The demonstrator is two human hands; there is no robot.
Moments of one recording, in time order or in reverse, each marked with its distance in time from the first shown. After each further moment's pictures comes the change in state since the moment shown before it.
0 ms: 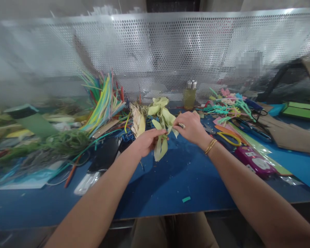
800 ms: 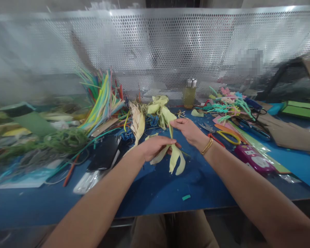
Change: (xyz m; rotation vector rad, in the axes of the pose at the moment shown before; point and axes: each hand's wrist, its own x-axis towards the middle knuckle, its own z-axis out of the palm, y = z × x) left_hand -0.010 -0.011 0.017 0.258 -0.284 -0.117; right_hand 0.001 -0.011 0.028 1.091 -0.100 0.481
